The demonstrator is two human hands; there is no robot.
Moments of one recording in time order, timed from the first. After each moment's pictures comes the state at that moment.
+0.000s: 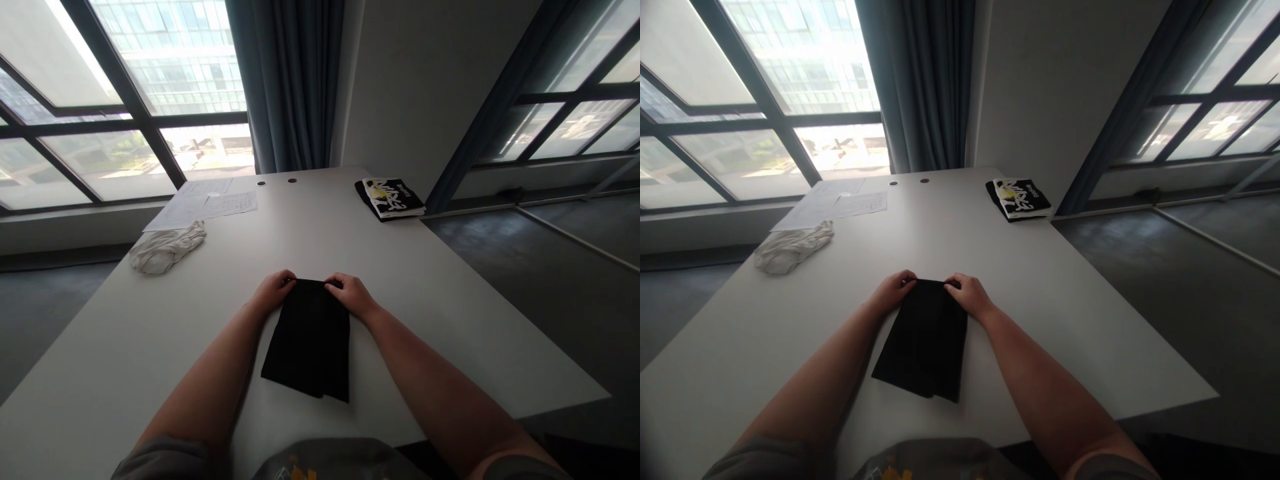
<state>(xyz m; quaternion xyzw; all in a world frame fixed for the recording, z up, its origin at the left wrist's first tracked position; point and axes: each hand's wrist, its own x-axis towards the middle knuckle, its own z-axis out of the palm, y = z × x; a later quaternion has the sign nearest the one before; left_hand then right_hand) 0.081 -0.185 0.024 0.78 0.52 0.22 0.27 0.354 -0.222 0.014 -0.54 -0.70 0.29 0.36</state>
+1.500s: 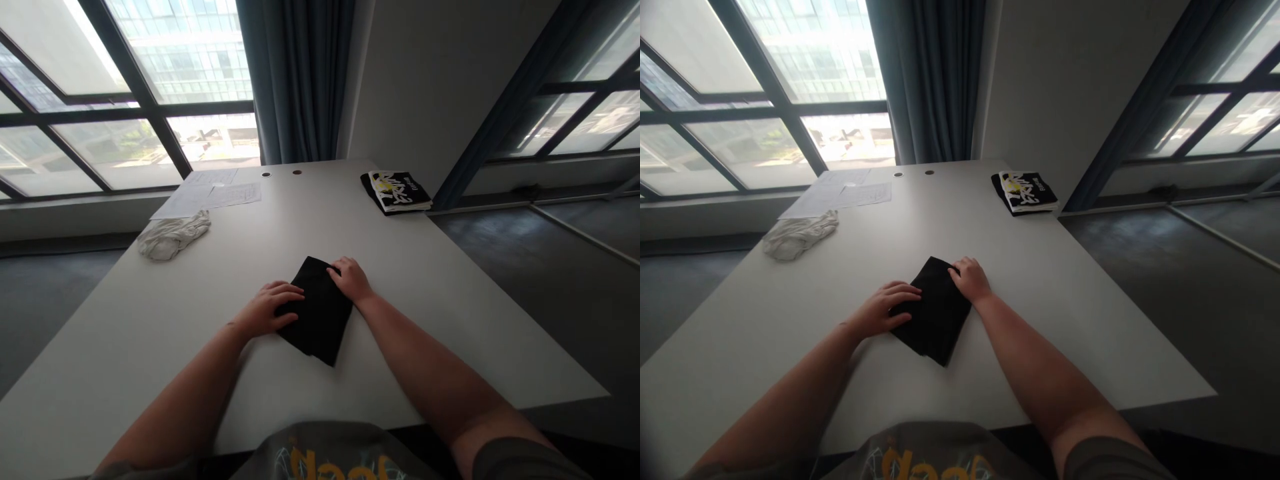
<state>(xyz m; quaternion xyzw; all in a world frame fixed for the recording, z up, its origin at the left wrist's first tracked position) 0.056 -0.268 0.052 0.90 0.33 0.20 0.19 0.357 -0.197 -0.005 -0.56 -0.78 0.05 0.27</state>
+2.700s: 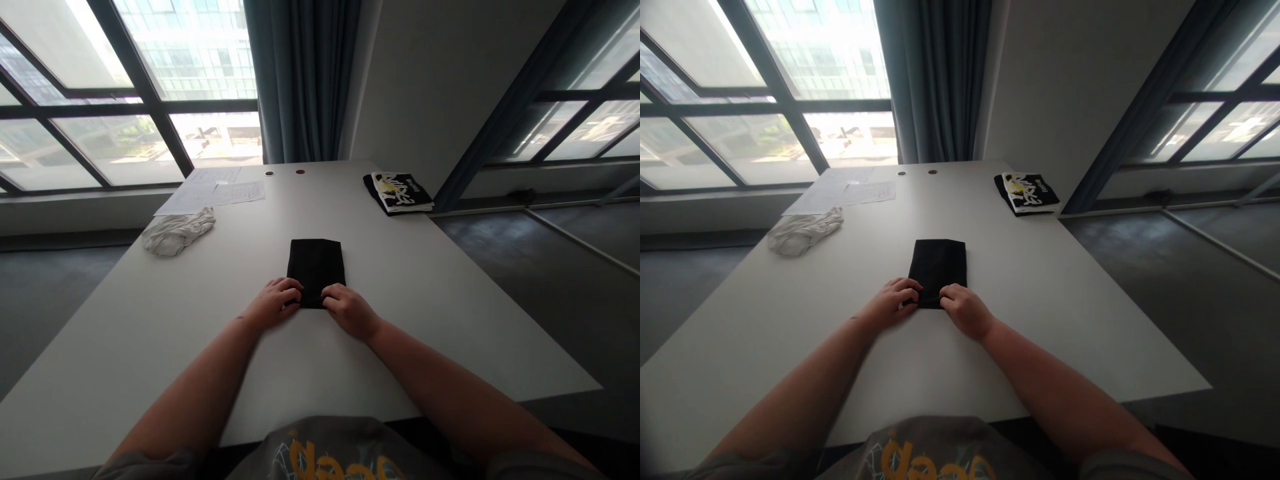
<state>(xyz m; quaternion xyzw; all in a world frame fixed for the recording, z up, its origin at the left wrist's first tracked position) 0.053 -0.265 0.037 0.90 0.36 0.19 0.13 0.330 -0.288 0.018 -0.33 -0.90 -0.03 0.29</state>
